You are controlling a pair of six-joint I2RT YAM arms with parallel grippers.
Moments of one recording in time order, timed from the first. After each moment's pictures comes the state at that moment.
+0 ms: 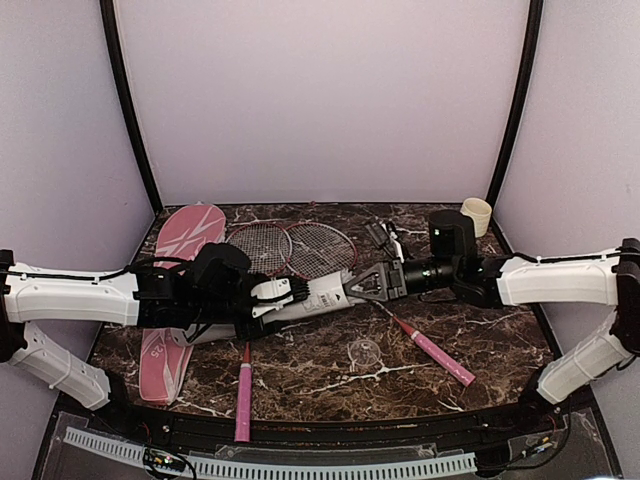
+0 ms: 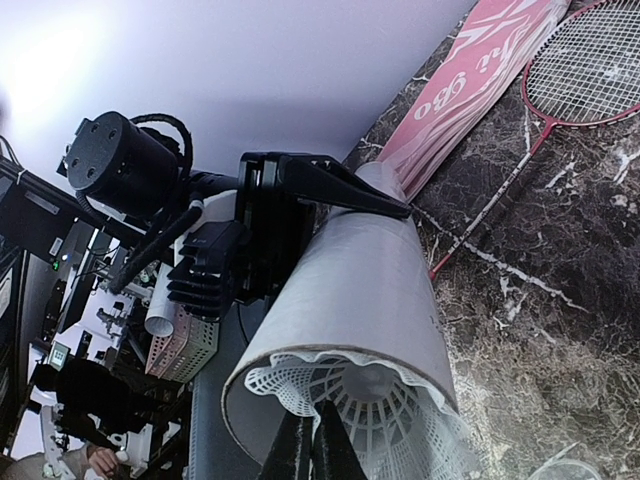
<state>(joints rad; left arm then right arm) -1.02 1.31 0.84 -0.23 -0.14 0.49 0.77 1.40 0.77 0.32 -0.84 0.68</state>
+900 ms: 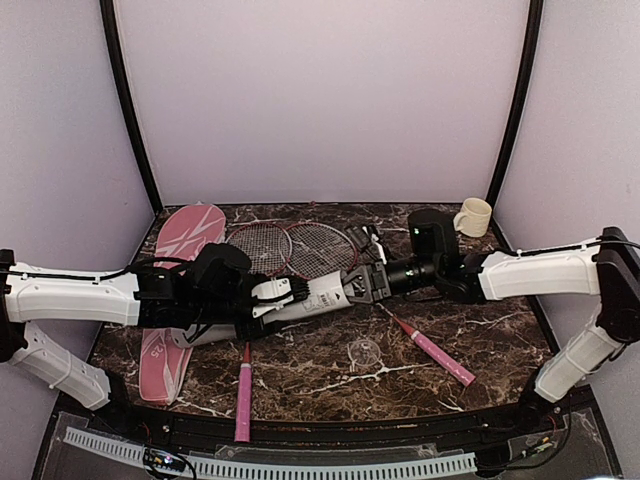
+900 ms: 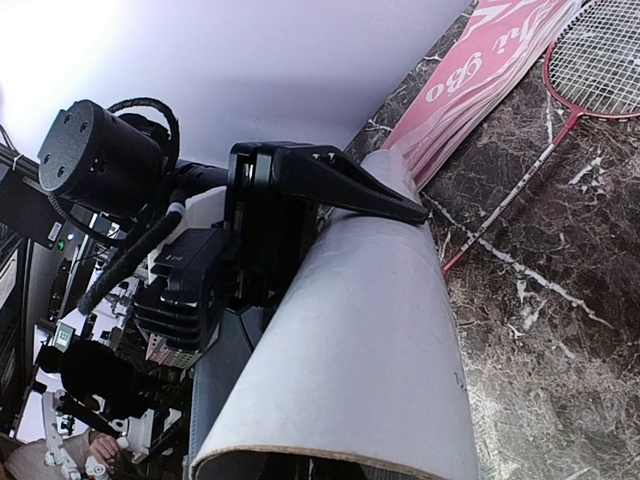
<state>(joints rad) -1.02 1.31 0.84 -0.23 -0.14 0.49 0.81 1.52 0.86 0.31 -0.86 0.66</state>
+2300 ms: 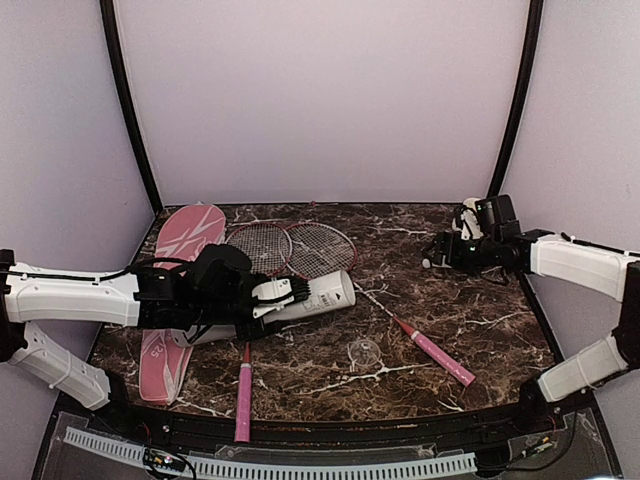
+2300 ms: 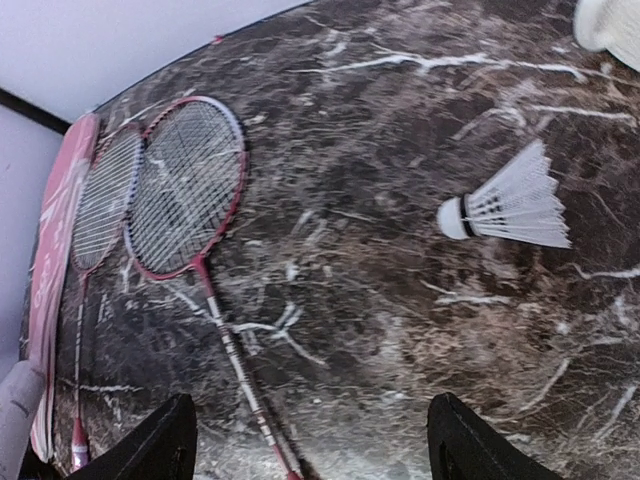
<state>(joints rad) -1.03 1.31 0.84 -0.23 -0.16 0.50 0.34 1.31 0.85 -0.25 -0.24 0.46</state>
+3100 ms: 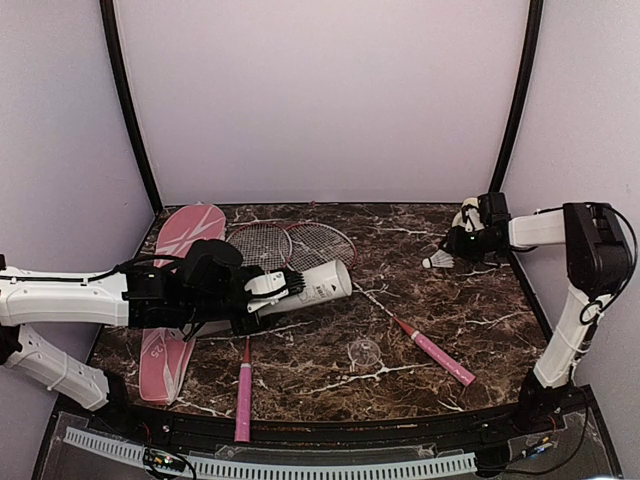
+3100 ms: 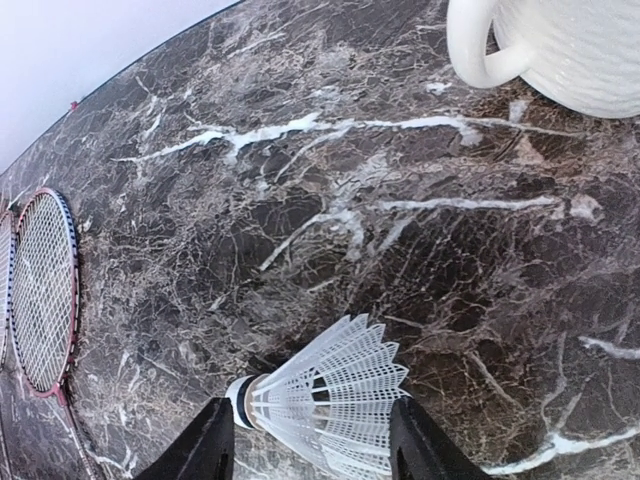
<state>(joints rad) -1.04 1.26 0.84 -0.23 -0.22 0.52 0.07 1.80 1.07 -0.10 -0.26 0.34</state>
